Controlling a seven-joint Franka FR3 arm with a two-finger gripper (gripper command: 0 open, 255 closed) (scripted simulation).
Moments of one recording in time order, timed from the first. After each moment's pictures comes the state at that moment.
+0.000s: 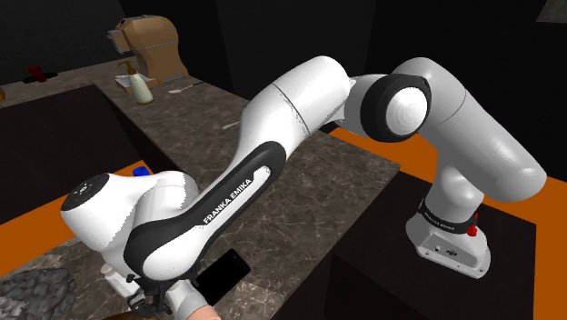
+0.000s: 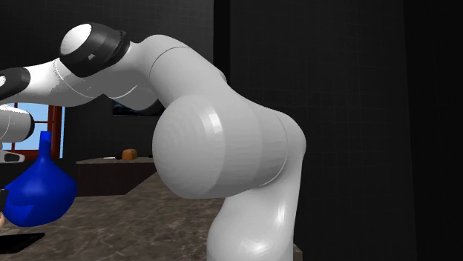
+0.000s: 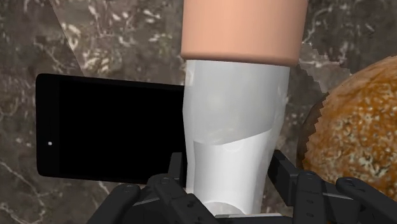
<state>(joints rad) 0.69 0.88 0.44 -1.22 -0.28 1.95 1.07</state>
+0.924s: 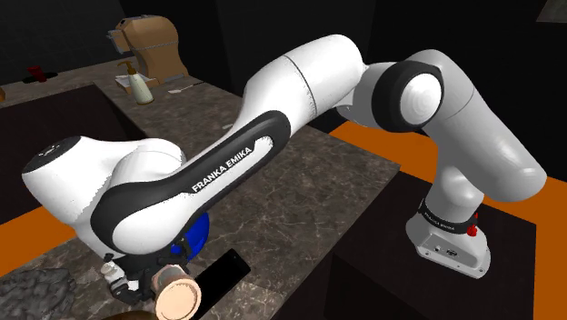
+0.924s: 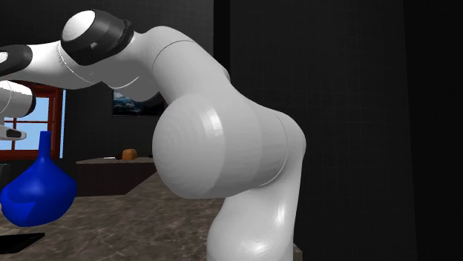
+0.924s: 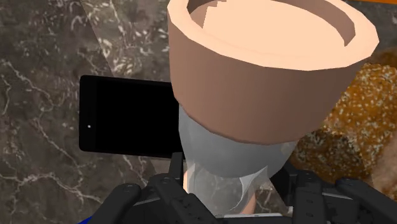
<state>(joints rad) 0.69 0.81 0.46 -1.15 -0.26 1.83 1.07</state>
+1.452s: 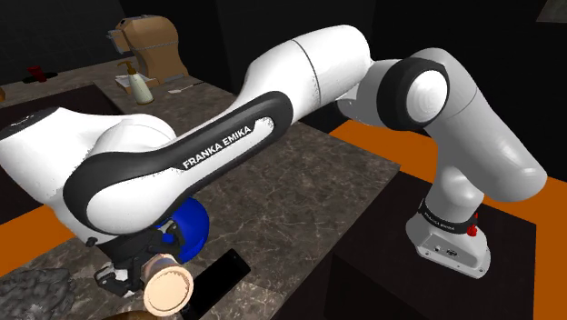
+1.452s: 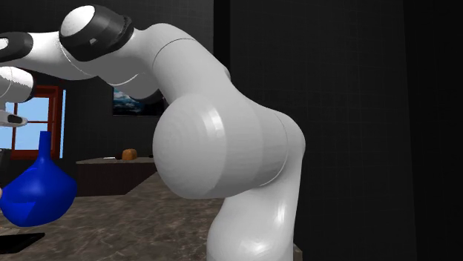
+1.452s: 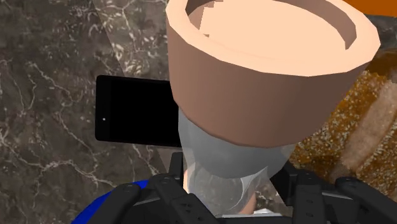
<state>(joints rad) 0.70 0.79 0.47 -1.07 -0.25 1.73 1.06</state>
